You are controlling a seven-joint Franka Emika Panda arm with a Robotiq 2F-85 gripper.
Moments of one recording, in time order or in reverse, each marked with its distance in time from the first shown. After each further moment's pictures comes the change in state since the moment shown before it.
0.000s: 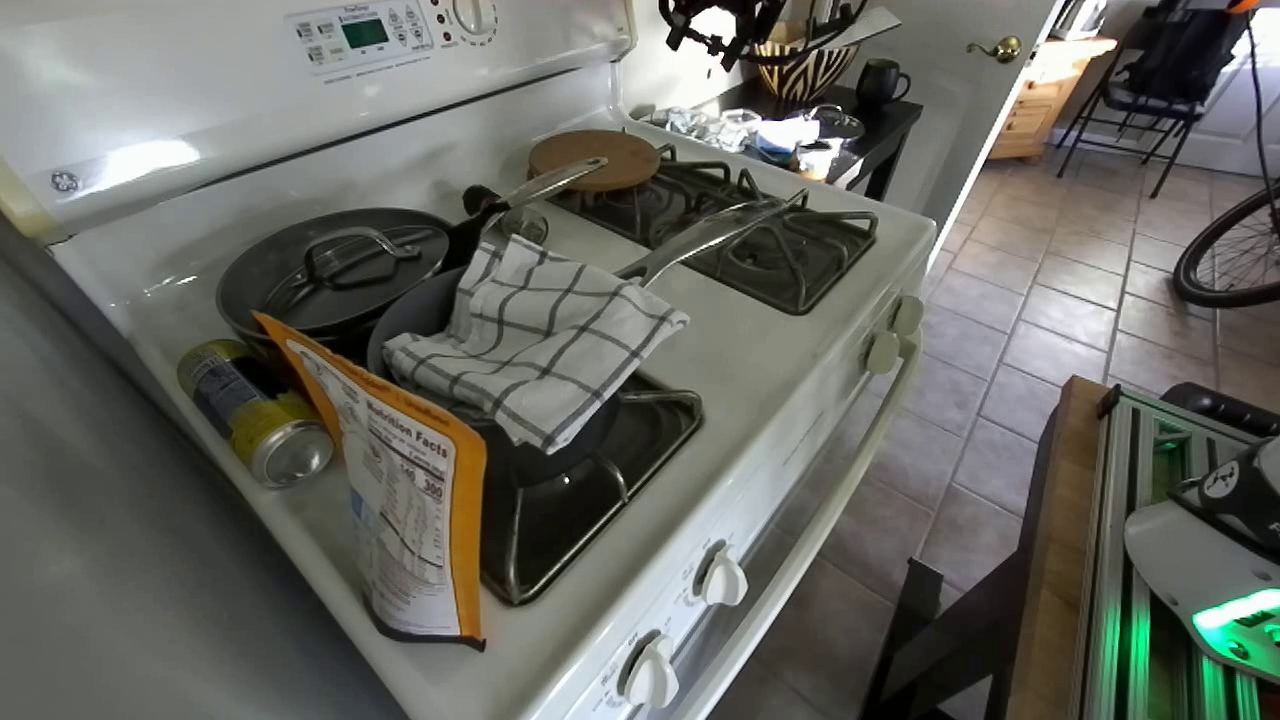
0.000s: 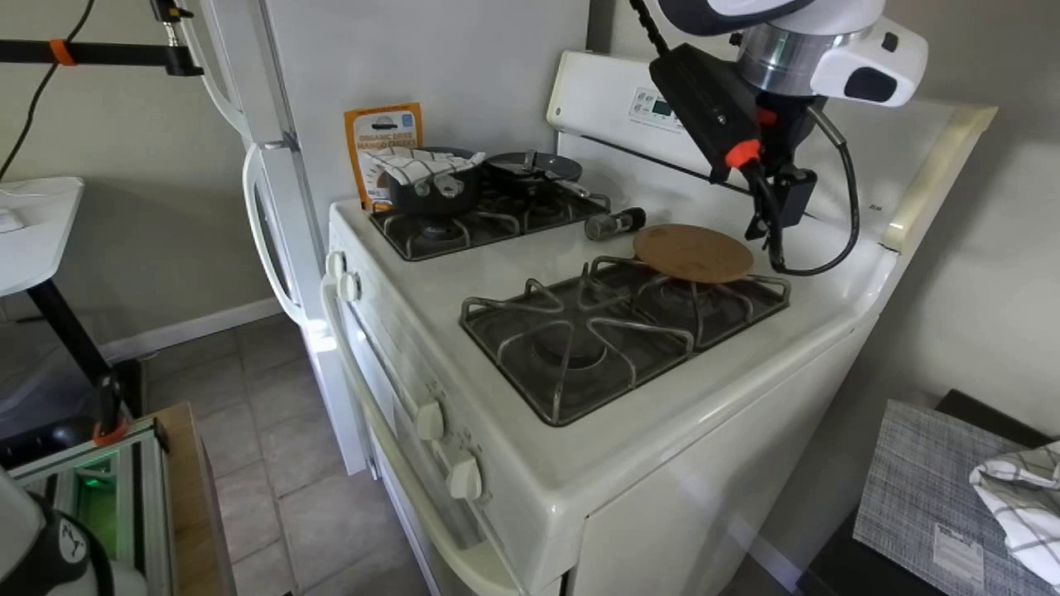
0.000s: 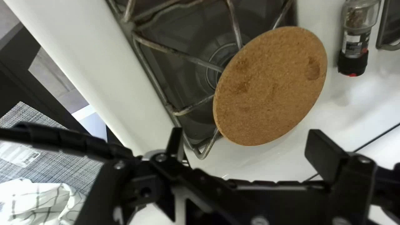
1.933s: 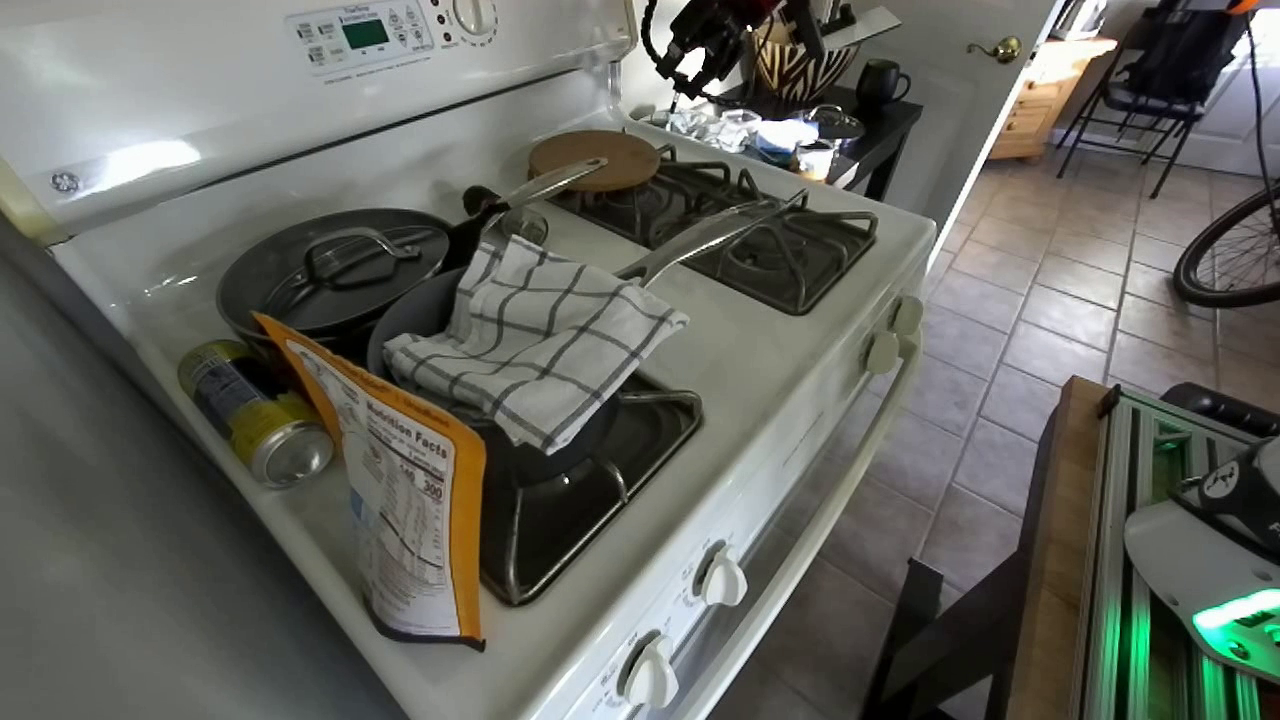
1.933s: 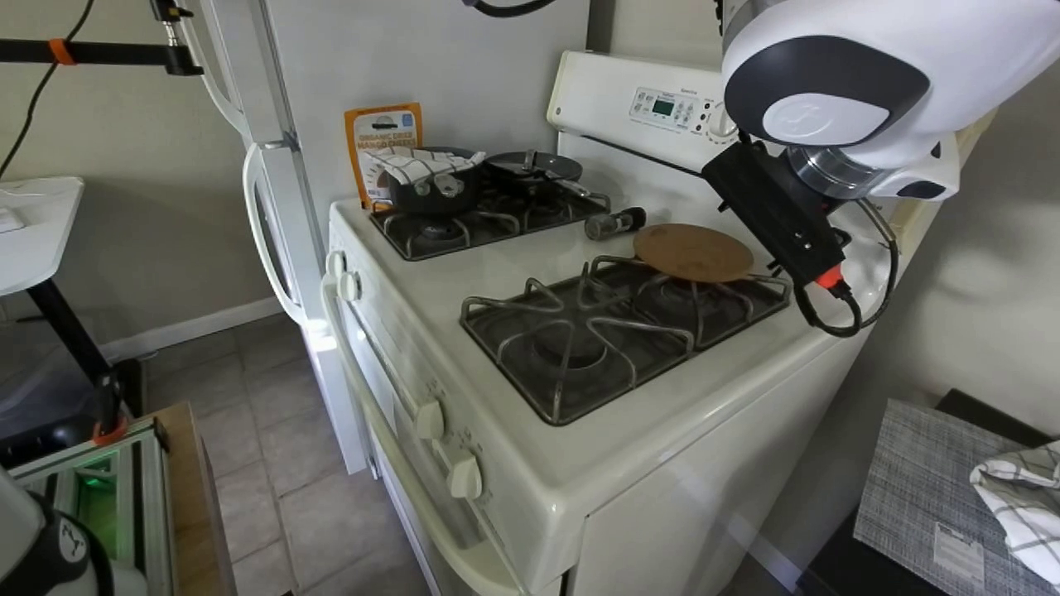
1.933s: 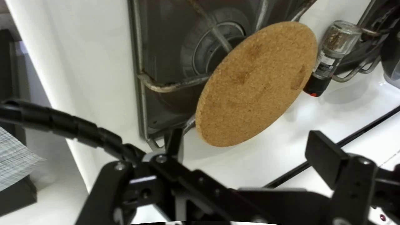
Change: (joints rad) arm -0.241 0.202 0.184 0.159 0.309 -0.085 -0.617
